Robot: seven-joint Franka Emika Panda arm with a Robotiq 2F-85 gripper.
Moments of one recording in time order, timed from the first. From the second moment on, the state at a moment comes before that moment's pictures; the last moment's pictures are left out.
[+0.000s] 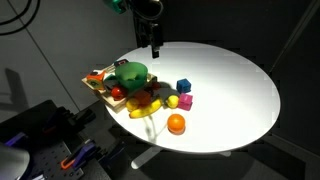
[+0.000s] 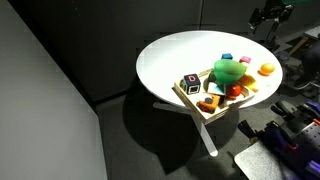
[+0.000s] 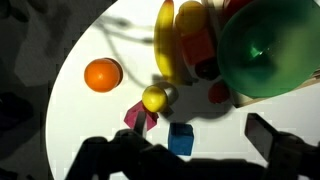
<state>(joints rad) -0.11 -0.03 -0.11 -2.29 -0.02 2.28 0.18</state>
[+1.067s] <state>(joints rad) -0.11 0.00 -0.13 -2.29 -0.01 2.29 0.17</state>
